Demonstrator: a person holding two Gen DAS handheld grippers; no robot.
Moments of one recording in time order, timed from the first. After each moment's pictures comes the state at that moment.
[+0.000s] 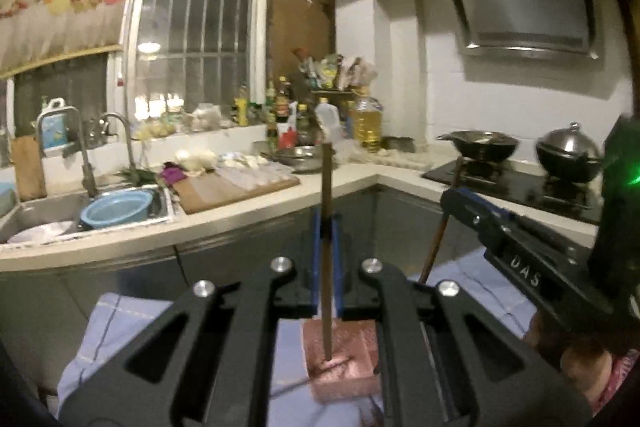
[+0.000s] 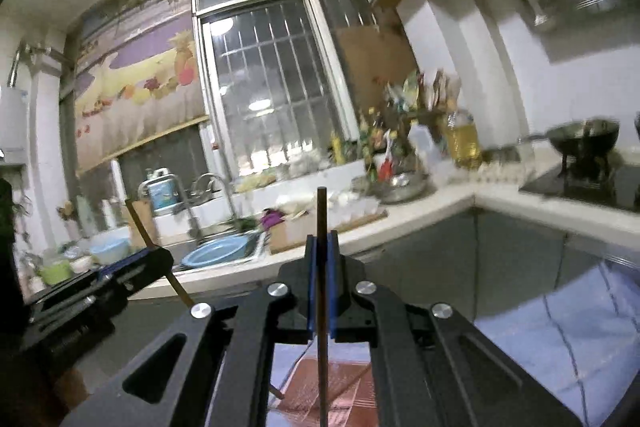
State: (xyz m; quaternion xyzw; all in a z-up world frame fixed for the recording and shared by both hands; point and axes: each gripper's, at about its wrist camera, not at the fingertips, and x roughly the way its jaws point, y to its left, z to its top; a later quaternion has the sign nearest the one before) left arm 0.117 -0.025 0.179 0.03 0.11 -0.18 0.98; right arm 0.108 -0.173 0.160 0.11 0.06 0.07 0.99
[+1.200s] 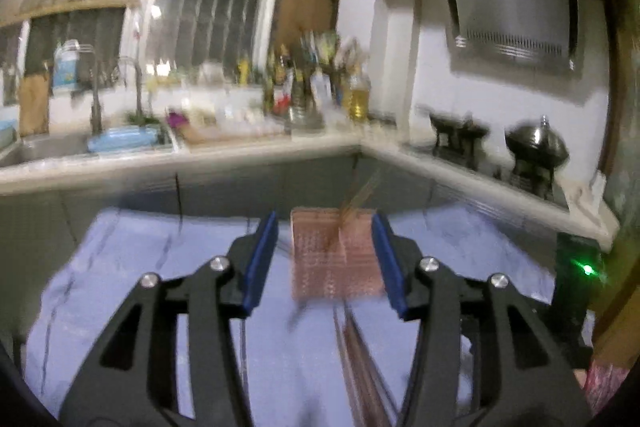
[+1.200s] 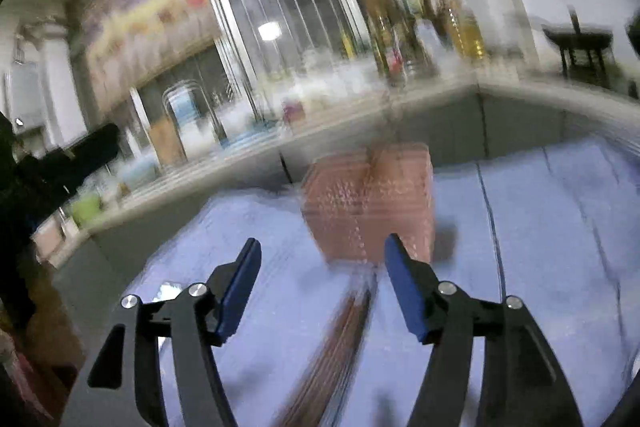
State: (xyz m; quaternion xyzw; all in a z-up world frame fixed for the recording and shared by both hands) left arm -0.004 0.051 0.096 -0.02 0.18 -0.23 0.96; right arm -0.014 -0.162 0.018 0.13 0.25 0.13 0.95
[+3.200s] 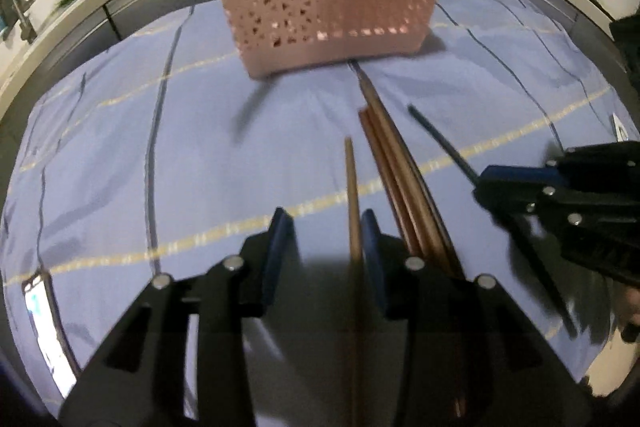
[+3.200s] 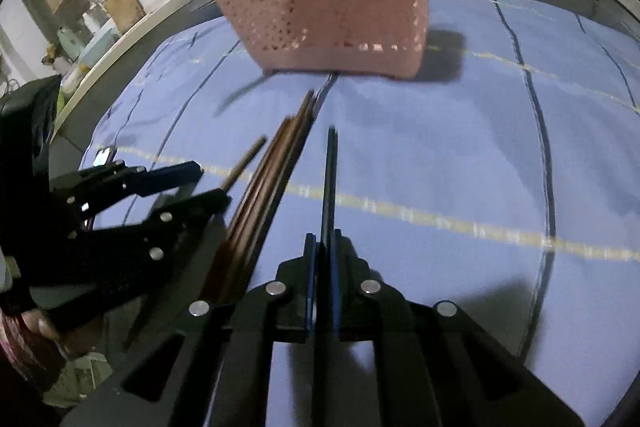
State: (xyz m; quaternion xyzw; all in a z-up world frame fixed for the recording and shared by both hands) left arm 0.092 -0.034 -0.085 0.14 0.47 -0.21 0.85; right arm 0.059 -0.156 -0.080 0.08 0.50 0.14 0.85
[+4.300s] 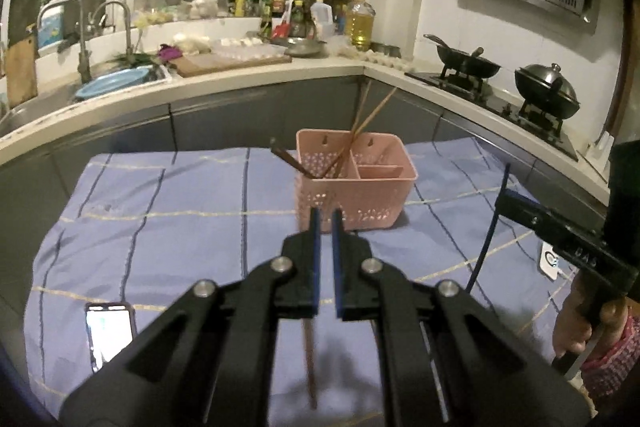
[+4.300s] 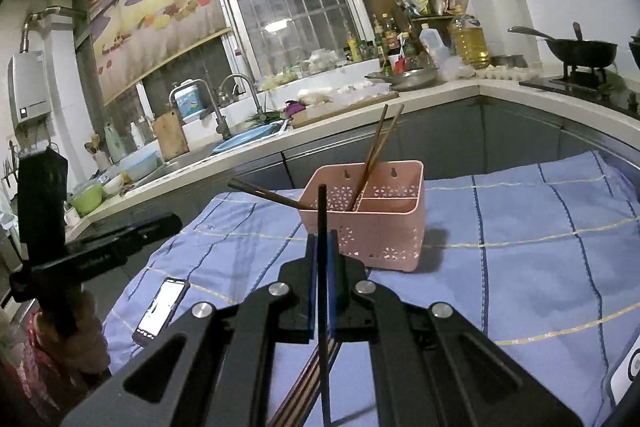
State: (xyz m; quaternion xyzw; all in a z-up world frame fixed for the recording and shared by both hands) left arm 0.027 0.048 0.071 0.00 0.28 -0.23 0.93; right arm -0.027 -0.176 0.053 0.12 0.22 0.14 0.96
